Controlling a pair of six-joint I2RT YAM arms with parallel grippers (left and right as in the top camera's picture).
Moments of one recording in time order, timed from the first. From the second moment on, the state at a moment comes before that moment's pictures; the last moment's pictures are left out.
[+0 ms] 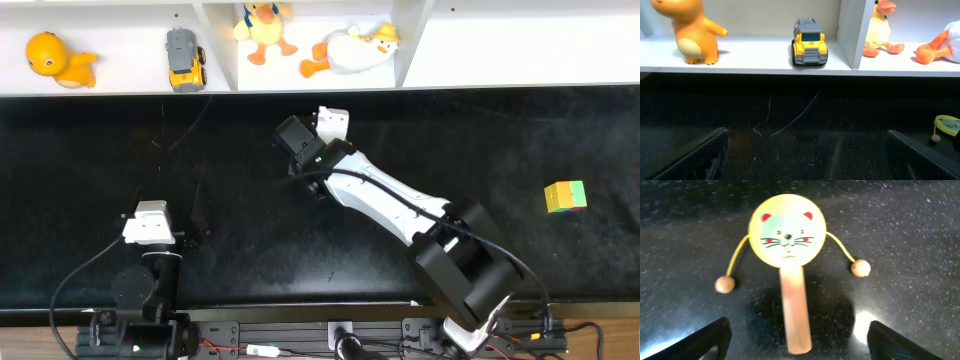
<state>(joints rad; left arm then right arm) -0.02 0.02 0.01 -0.08 -0.04 -0.03 0.76 1.90 1.26 -0.62 0.36 0.88</state>
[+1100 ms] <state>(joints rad) -0.02 0.02 0.01 -0.08 -0.04 -0.03 0.62 1.62 1.02 -0.62 0.35 0.85</state>
